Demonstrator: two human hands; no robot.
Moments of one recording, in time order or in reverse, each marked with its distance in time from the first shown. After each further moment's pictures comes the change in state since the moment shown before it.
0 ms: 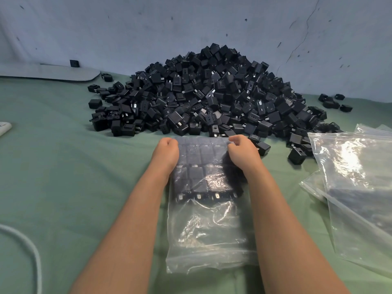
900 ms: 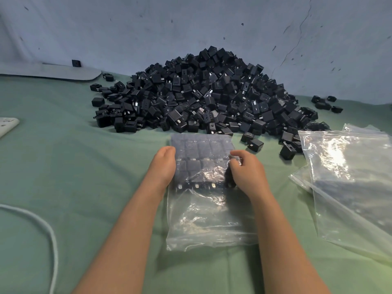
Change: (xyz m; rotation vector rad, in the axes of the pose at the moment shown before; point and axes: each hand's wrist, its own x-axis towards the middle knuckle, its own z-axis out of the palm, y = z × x) left_hand -0.040 -0.020 -0.013 -0.161 -0.101 -0.042; right_hand -0.069 0.022 -0.010 -0.028 0.087 -0.103
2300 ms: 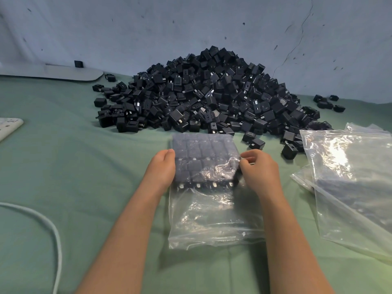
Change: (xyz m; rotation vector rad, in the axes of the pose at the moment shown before) left_hand -0.010 -0.004 -0.009 0.084 0.014 0.054; right_hand -0.005 0.002 -0.016 -0.005 0.104 0.087
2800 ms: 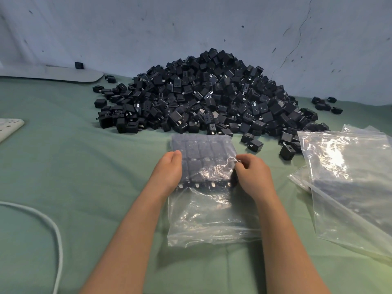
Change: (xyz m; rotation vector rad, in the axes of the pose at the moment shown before) left_hand -0.014 0.009 0.007 0.119 -0.032 0.039; right_hand -0.004 0.003 0.005 -0.034 -0.079 -0.063
